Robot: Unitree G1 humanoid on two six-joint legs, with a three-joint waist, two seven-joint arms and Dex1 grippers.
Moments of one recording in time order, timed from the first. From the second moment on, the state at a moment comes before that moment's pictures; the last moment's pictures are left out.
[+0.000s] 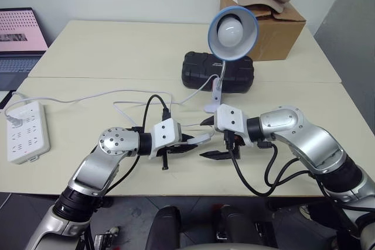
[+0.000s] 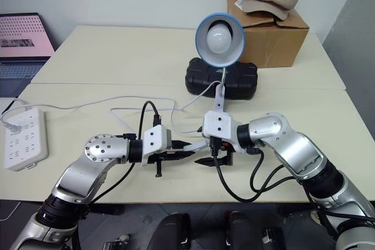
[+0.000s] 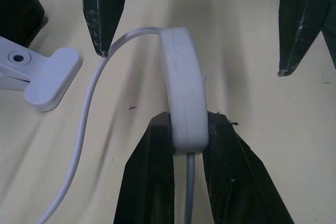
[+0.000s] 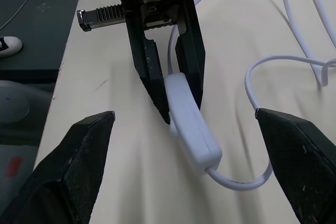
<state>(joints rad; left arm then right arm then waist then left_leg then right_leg) -0.31 0.66 -0.23 -0.27 -0.19 0.30 -1.05 -0.64 -0.65 0.46 -0.41 0.29 0.70 0.97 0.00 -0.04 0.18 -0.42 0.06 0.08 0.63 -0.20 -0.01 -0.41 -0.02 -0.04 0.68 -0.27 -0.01</state>
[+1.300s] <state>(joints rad) -0.33 0.66 -0.25 -0.30 -0.19 0.34 -1.04 -0.63 -0.63 0.46 -0.36 0.20 0.65 1.04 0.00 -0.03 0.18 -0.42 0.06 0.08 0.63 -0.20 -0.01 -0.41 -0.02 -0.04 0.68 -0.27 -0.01</state>
